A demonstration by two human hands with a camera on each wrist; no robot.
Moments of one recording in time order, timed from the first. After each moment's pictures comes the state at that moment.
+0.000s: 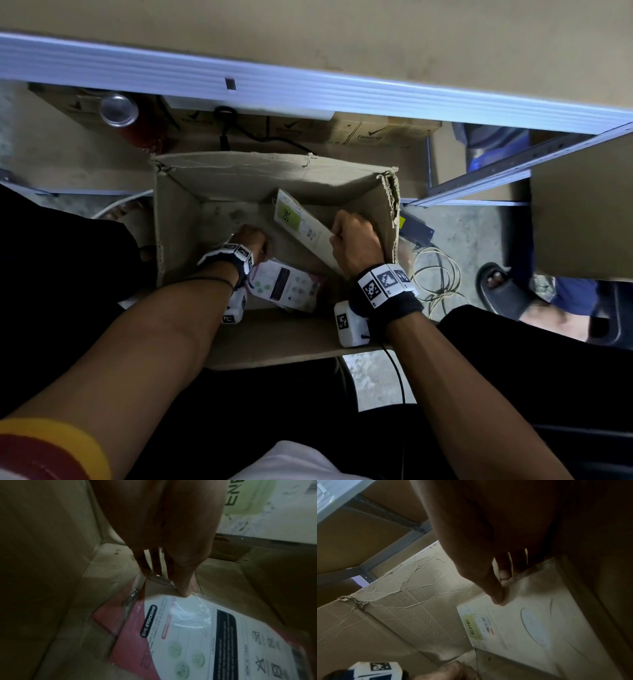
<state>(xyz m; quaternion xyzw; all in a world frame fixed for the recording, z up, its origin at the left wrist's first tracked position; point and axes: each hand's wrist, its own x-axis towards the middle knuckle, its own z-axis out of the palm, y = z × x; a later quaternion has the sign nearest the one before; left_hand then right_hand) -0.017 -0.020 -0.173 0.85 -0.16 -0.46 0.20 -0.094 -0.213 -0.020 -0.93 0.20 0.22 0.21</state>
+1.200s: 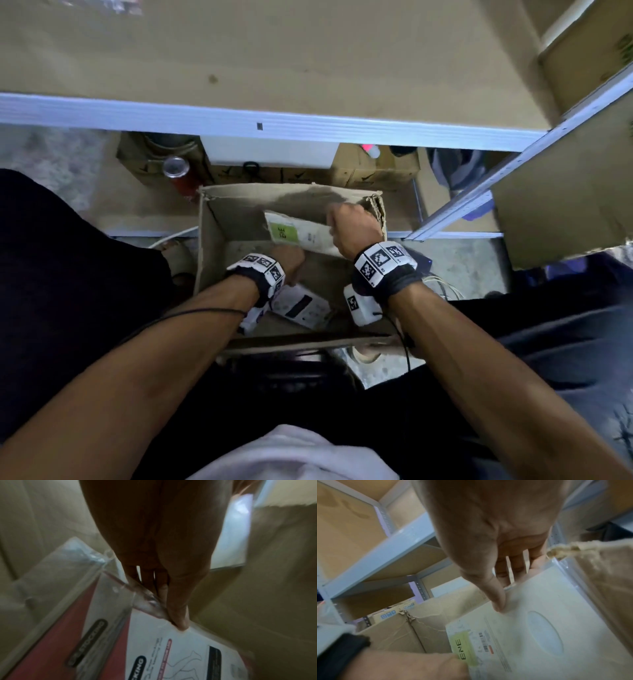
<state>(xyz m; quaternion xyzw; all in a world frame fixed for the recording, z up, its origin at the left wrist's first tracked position) -0.042 -0.055 -0.041 0.86 -0.36 -0.36 -0.02 -0.077 -0.199 0.046 -0.98 0.08 0.12 0.11</state>
